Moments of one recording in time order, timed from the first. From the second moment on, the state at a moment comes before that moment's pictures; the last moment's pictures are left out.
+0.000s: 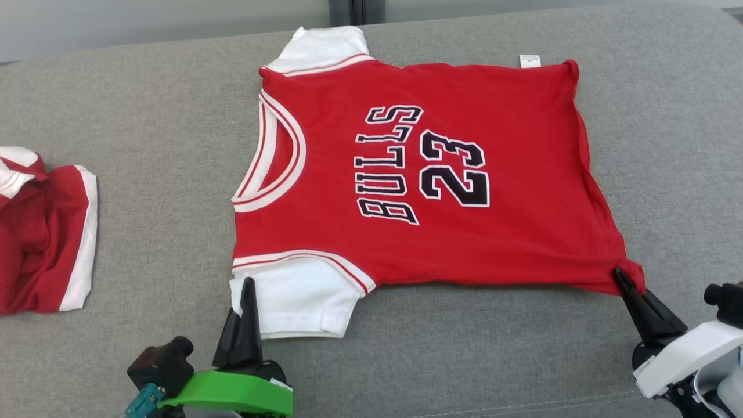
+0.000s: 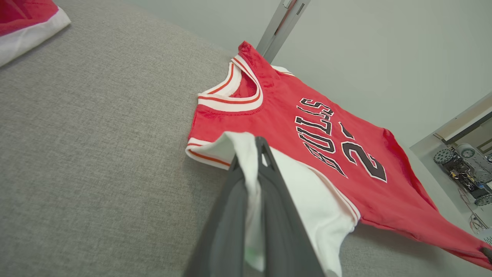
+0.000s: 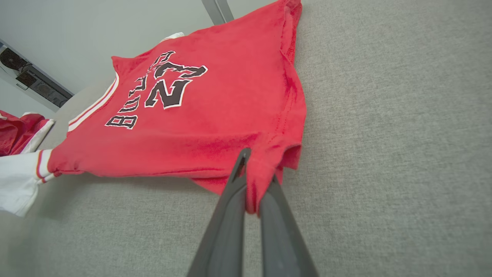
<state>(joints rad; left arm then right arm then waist) -0.01 0.05 -0.26 0.12 -0.61 0.01 -0.26 -0.11 -0.62 0.45 0.23 0.97 0.13 -0.26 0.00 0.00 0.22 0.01</state>
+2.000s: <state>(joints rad) -0.49 0.11 -0.29 0.68 -0.51 -0.09 -0.26 -0.25 -0.54 0.38 0.35 0.84 0.13 -0.26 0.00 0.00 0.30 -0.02</state>
